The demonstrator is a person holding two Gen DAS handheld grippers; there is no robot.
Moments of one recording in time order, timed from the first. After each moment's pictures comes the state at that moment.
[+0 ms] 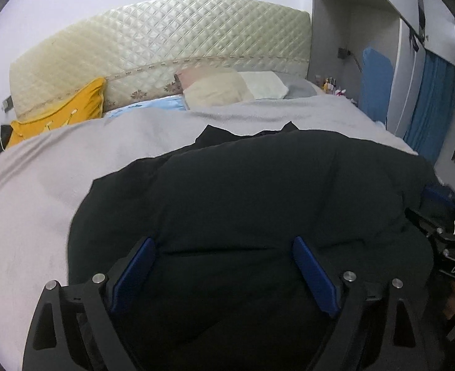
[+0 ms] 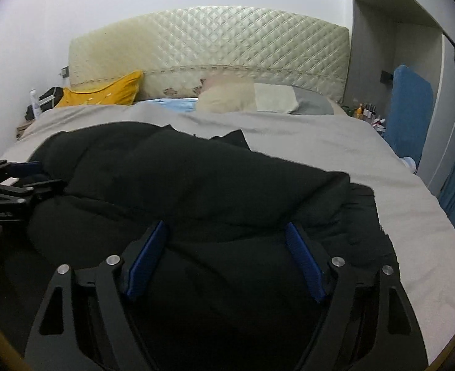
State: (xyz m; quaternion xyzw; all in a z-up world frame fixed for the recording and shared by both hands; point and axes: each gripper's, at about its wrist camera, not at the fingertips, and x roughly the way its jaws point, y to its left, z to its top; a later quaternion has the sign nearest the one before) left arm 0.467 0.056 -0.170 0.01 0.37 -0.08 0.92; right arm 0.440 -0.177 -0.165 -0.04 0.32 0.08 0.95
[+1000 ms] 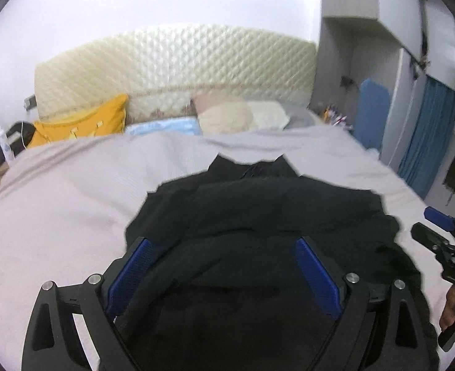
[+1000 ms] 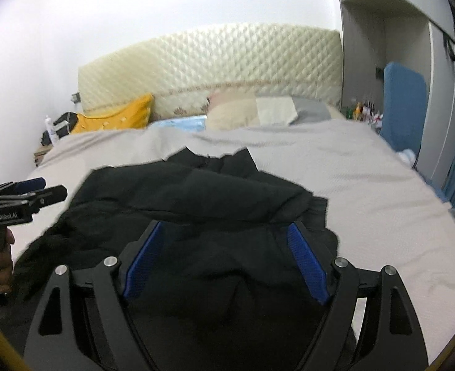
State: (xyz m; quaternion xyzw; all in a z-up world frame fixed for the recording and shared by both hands) left arm 0.361 0.071 -0.064 -0.01 0.33 -0.06 0.94; right arm 0.354 -0.193 -0.071 -0.01 0.30 0.09 0.95
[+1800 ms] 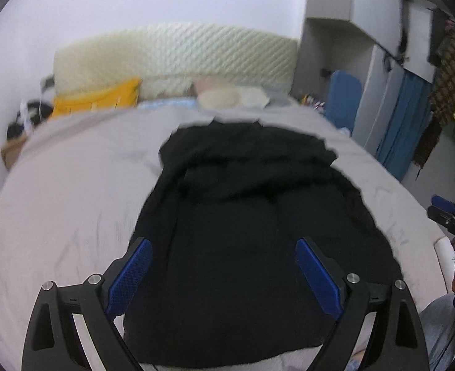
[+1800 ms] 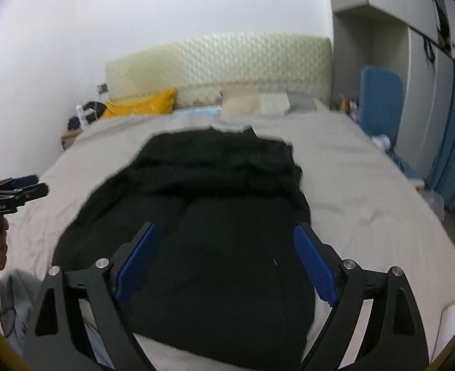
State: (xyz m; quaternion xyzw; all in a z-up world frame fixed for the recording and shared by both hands) left arm 0.122 0.120 -0.050 -0.04 0.38 -0.07 0.92; right arm 0.136 -0.244 -0.041 0.01 0.35 0.10 0.93
